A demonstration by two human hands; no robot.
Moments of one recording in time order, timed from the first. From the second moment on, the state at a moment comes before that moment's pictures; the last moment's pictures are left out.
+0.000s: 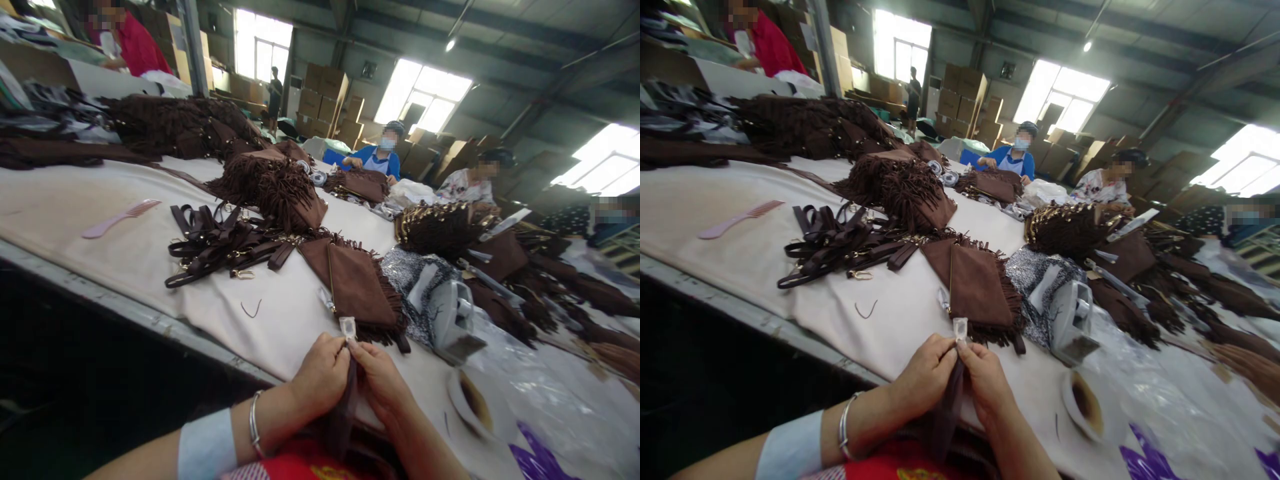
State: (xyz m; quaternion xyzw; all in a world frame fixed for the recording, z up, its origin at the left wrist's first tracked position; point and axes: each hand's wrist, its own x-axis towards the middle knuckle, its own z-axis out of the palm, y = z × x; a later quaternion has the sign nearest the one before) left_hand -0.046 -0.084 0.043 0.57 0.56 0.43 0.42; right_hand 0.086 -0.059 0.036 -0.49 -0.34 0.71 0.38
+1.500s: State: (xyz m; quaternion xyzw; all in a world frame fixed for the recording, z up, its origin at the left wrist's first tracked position) left_hand -0.050 -0.070 0.030 0.52 0.62 0.42 0.41; right_hand 0.092 -0.059 0.034 -0.61 -0.55 0.50 0.29
